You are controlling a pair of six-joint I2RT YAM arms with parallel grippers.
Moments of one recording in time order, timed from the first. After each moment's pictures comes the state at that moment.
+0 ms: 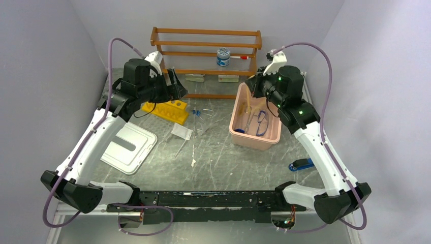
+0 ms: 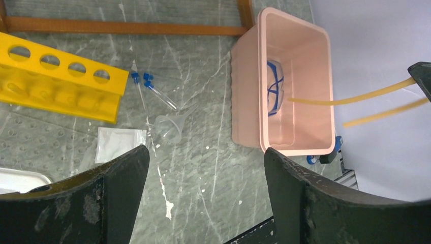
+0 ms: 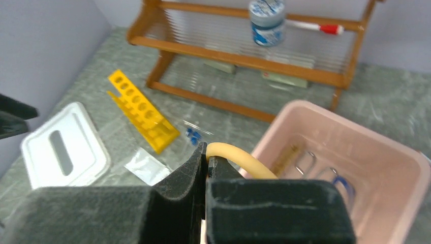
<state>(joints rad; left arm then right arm) -0.43 1.29 1.50 -0.71 0.13 -0.54 0.41 1.18 1.34 -0.35 -0.07 0.20</state>
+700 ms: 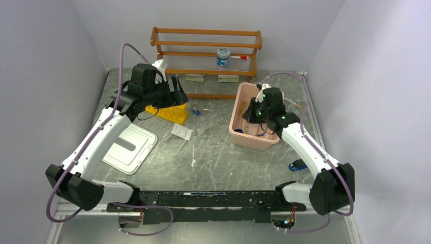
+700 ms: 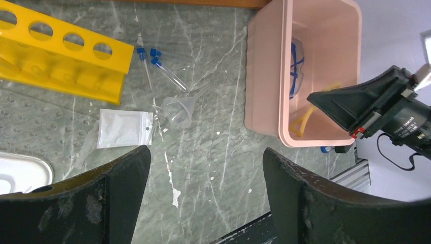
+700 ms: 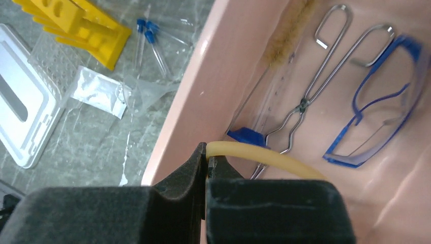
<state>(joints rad) -0.43 1.31 1.41 -0.70 0.14 -0.54 0.32 1.23 0.96 -0.36 -0.16 0.32</state>
